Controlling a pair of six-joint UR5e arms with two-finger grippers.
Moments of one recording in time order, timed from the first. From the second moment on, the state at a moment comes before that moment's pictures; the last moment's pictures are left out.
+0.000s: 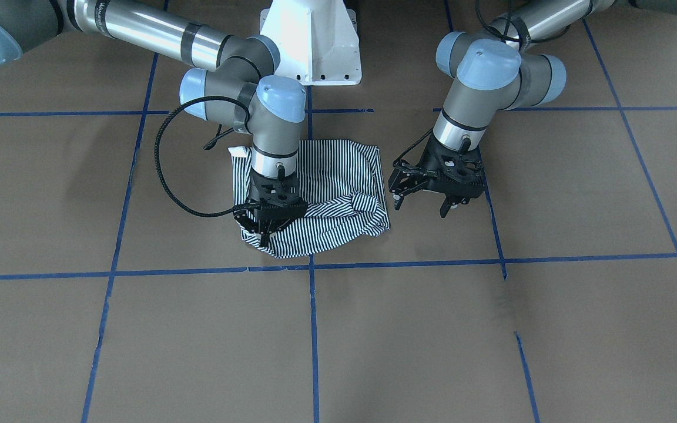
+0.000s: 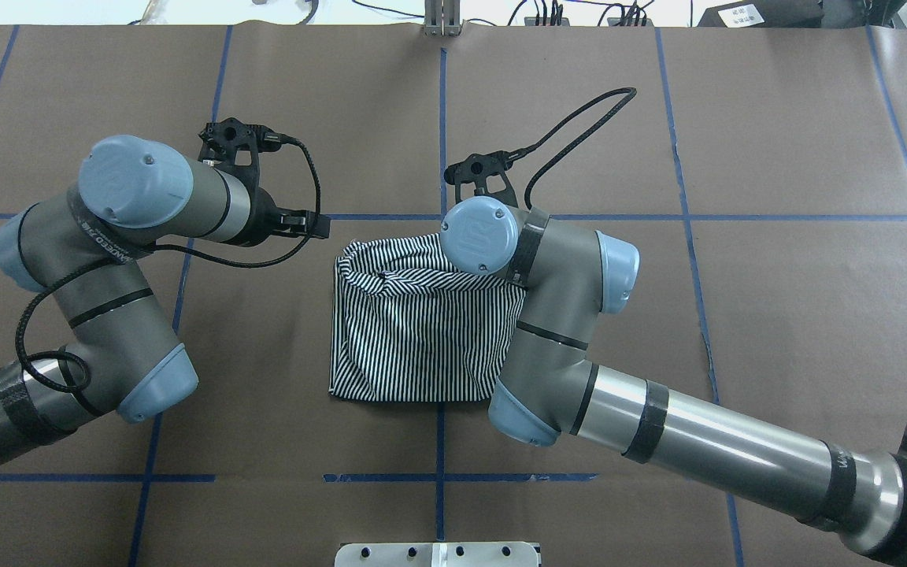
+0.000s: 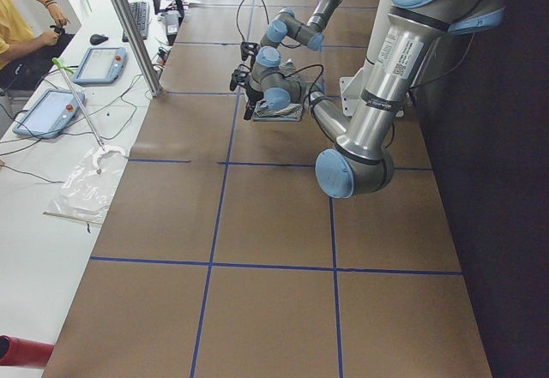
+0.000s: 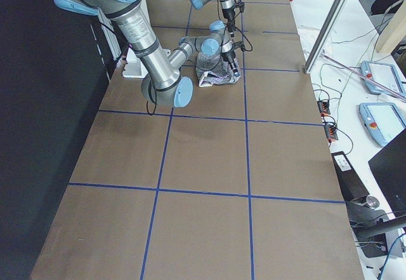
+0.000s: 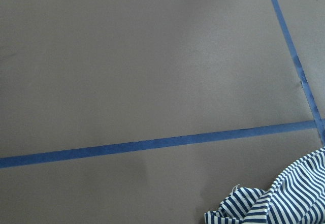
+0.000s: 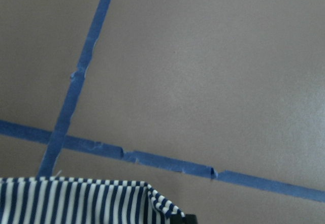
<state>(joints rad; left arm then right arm) -0.67 -2.02 -1.71 -1.98 -1.80 -1.05 0.50 -0.79 1.40 -1.51 1.40 0.99</state>
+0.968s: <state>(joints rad) -0.66 -2.04 -1.70 -1.97 -1.80 -1.06 0.62 -0.75 1.33 -1.36 1.55 0.98</state>
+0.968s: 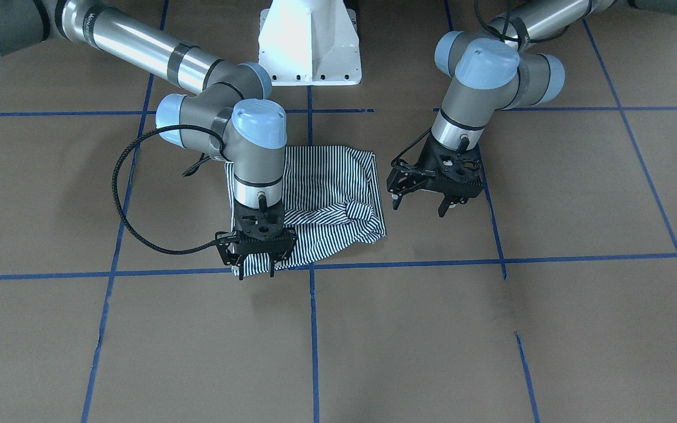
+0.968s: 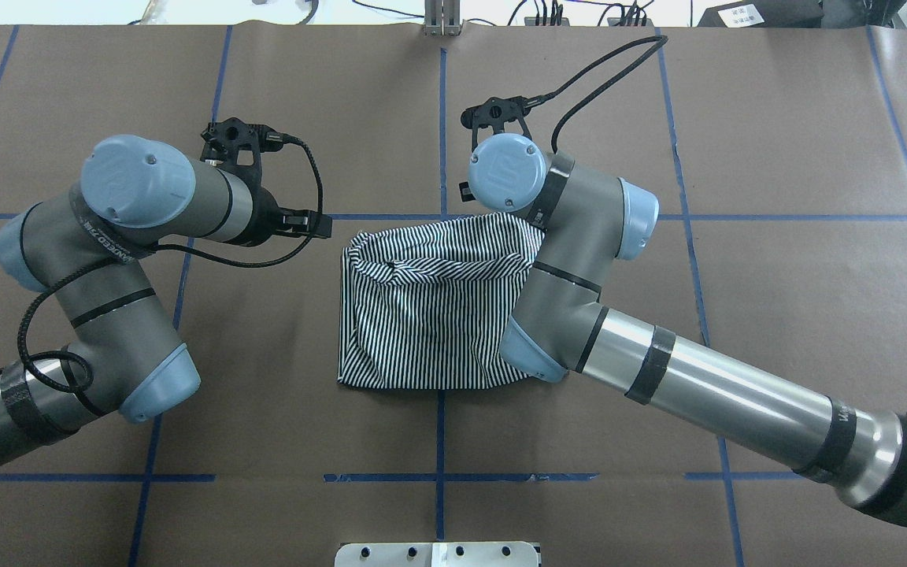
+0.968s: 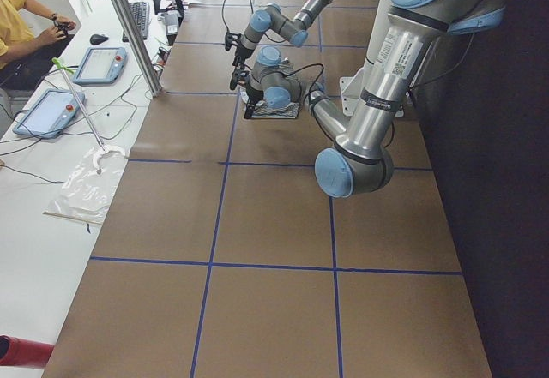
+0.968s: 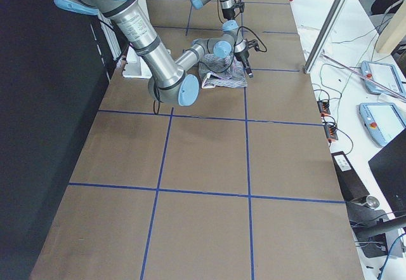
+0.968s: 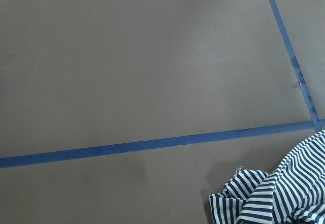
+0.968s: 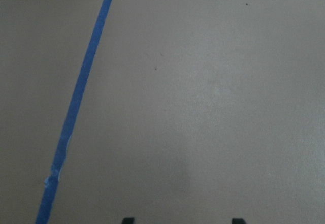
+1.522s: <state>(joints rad) -0.57 -2.14 -1.60 -1.95 -1.74 -1.17 0.74 -0.81 1.44 -1.37 1.75 0.96</state>
